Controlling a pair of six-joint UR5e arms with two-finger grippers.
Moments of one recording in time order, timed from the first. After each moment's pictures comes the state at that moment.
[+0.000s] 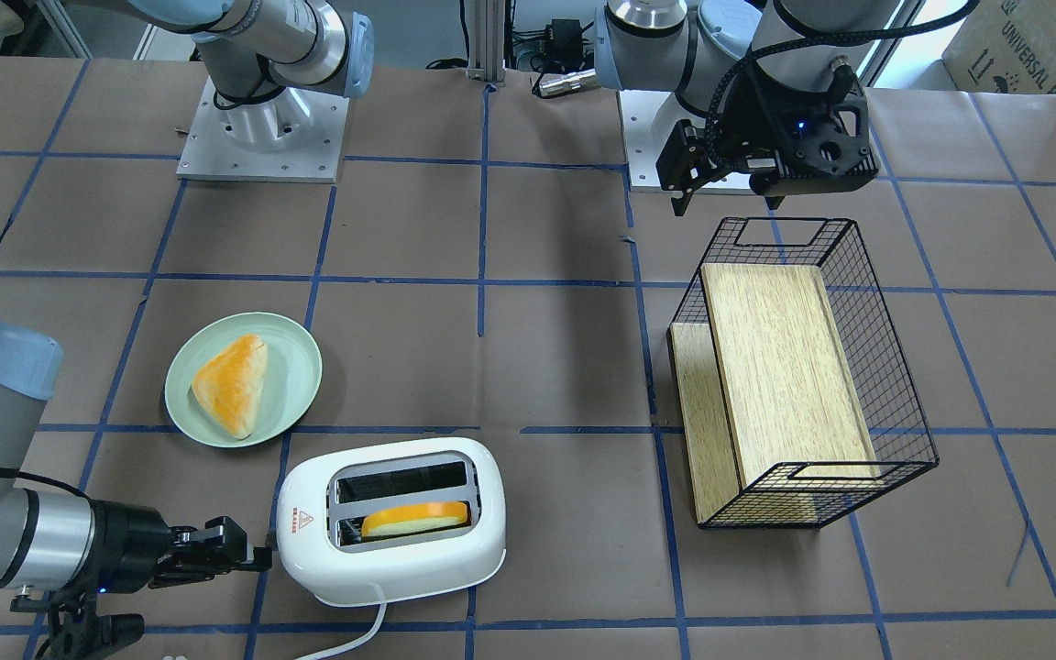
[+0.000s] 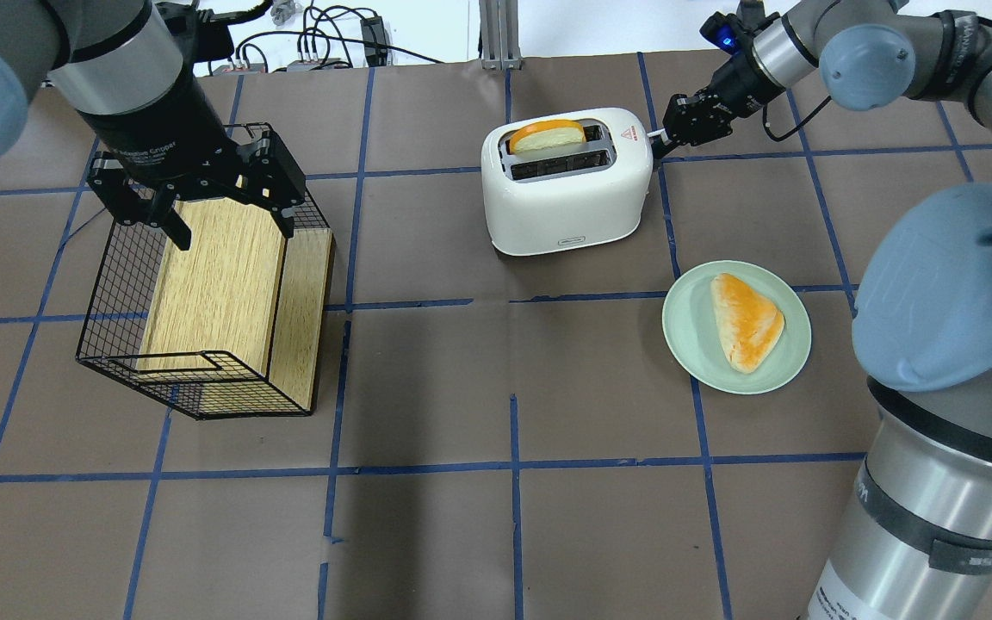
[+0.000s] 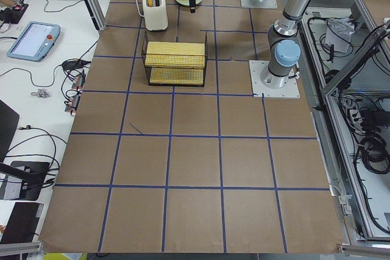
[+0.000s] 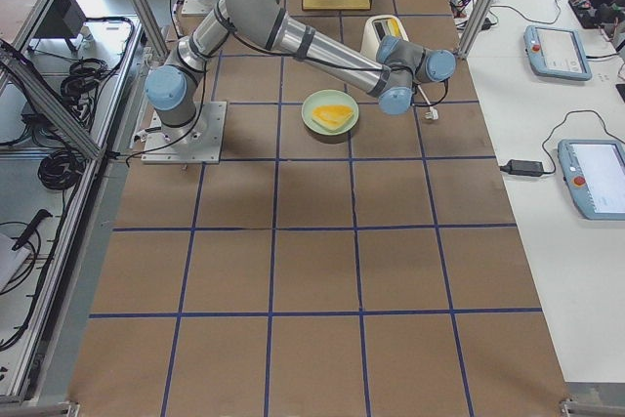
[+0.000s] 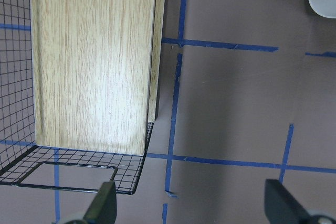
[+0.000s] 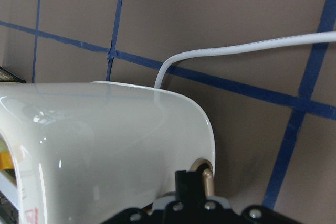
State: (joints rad) left arm -1.60 -1.56 -1.53 -1.70 1.58 -0.13; right arm 1.37 -0.85 1.24 -1.73 -0.92 -0.51
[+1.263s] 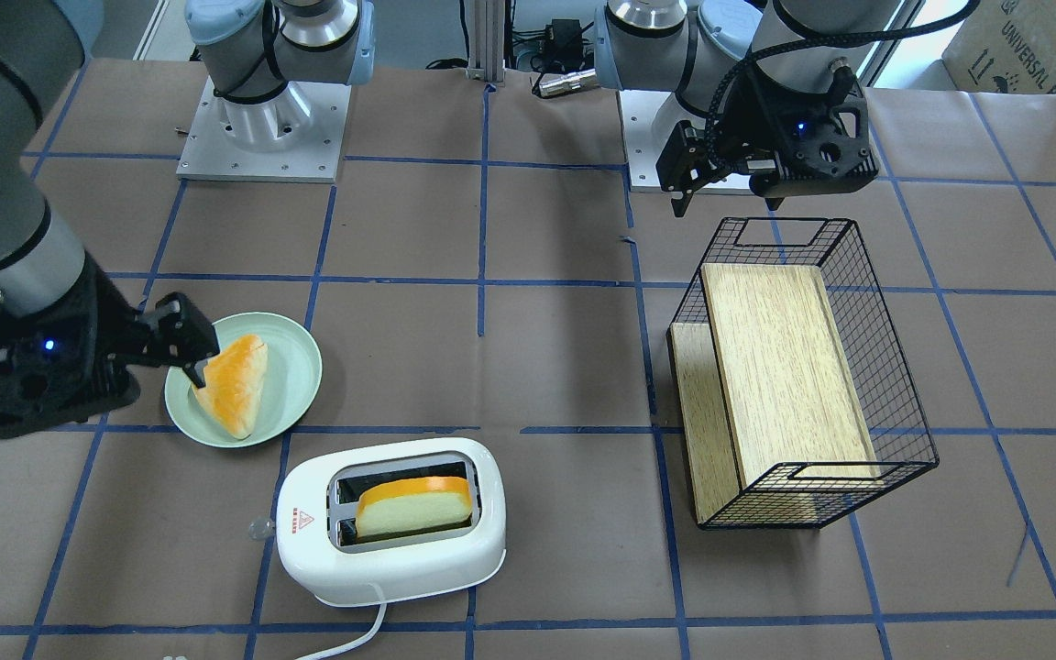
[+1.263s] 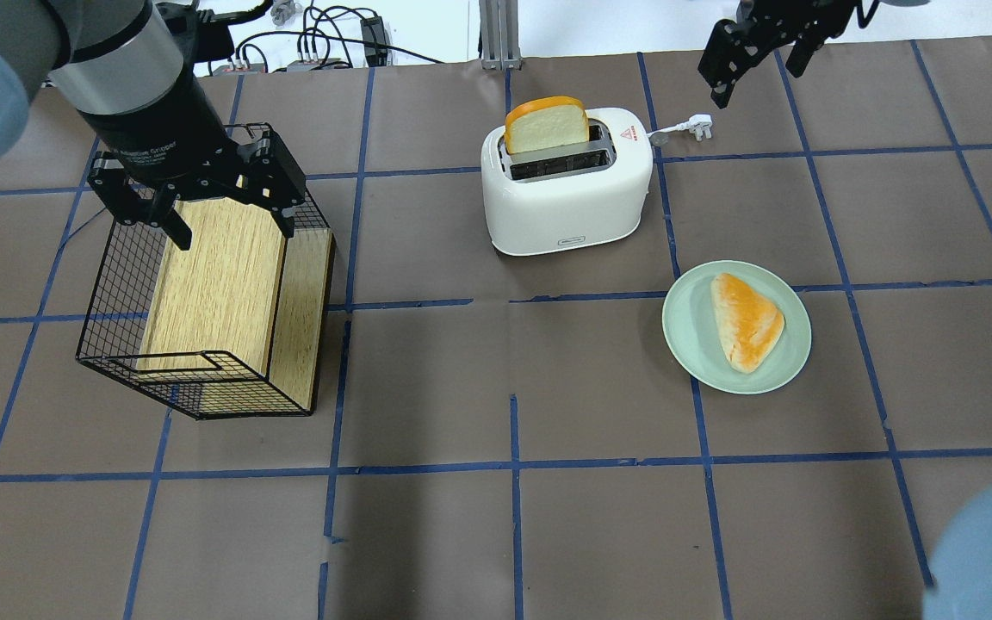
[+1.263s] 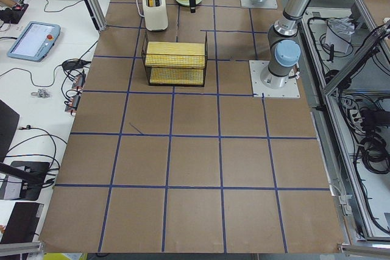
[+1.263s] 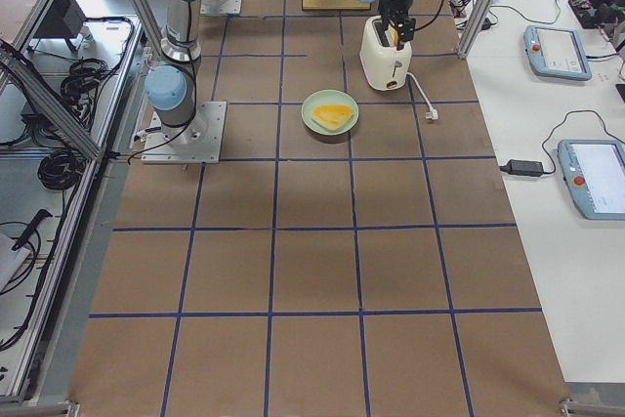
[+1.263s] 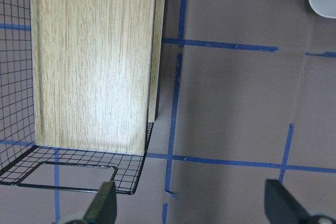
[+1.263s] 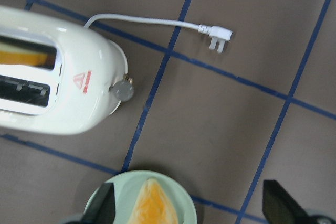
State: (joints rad) left arm -1.60 -1.56 -1.53 -1.70 1.58 -0.13; right arm 1.53 -1.32 1.34 -1.62 -1.58 -0.42
